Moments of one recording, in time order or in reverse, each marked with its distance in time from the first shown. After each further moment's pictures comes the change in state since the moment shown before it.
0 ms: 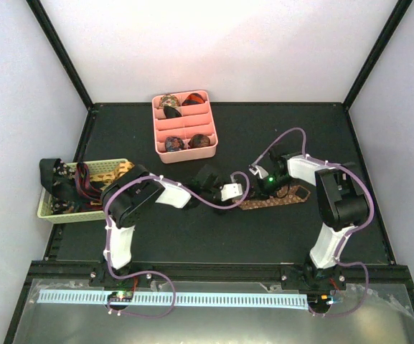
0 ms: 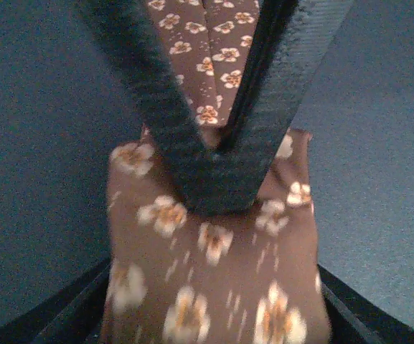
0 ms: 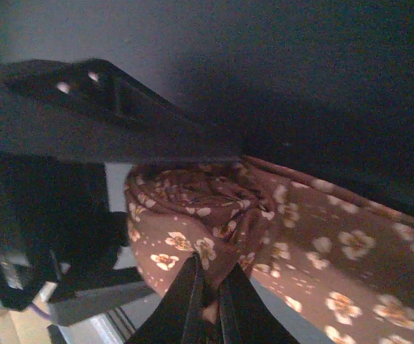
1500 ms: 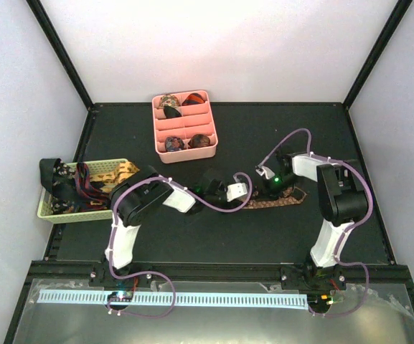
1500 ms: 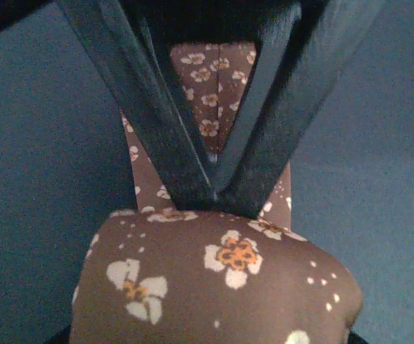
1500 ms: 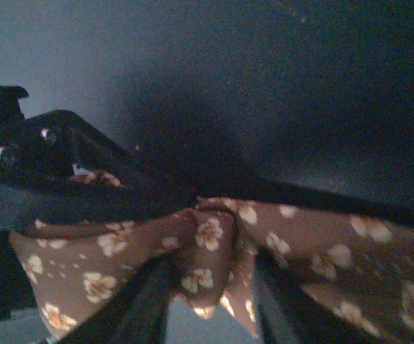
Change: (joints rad) left arm -0.036 0.083 -0.005 0.260 -0.022 -0.161; right arm -0.075 0.050 0.003 -0.030 0.061 -0.076
